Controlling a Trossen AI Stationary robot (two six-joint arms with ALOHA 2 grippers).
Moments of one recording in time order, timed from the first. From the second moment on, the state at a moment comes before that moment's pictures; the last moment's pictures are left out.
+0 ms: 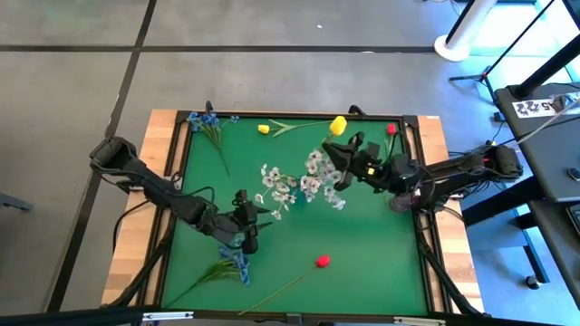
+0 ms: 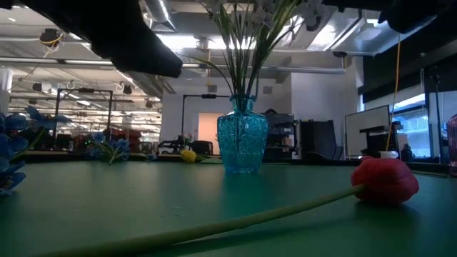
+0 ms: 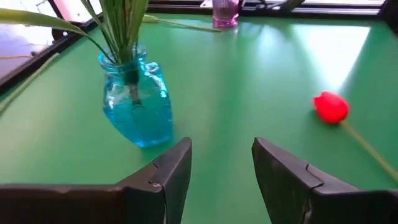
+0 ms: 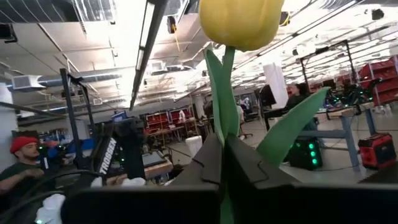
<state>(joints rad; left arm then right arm) -0.48 1.44 0.68 0.16 -0.71 -0.36 0.07 1.29 0.65 1.11 0.42 0.04</state>
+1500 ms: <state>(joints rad) -0.24 1.26 0.71 -0.43 -0.68 -0.66 0.07 1.23 0.72 0.68 0.35 0.06</state>
